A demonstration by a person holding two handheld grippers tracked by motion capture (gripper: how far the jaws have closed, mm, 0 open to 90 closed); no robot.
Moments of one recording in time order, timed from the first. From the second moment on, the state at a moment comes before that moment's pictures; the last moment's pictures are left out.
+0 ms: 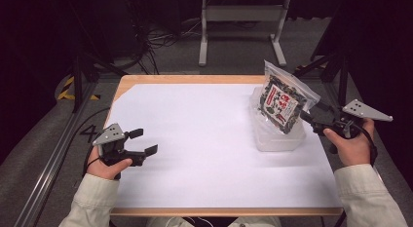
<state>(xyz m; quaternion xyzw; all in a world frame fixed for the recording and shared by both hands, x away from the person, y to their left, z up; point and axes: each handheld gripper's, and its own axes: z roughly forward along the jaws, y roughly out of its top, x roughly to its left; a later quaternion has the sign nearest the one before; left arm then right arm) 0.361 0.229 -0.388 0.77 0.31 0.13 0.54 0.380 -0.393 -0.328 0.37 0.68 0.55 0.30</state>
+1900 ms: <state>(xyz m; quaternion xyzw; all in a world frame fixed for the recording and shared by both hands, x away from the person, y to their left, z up) 0.338 0.227 -0.437 0.76 0.31 0.14 0.55 0.325 -0.305 -0.435 0.29 0.75 0.55 0.23</state>
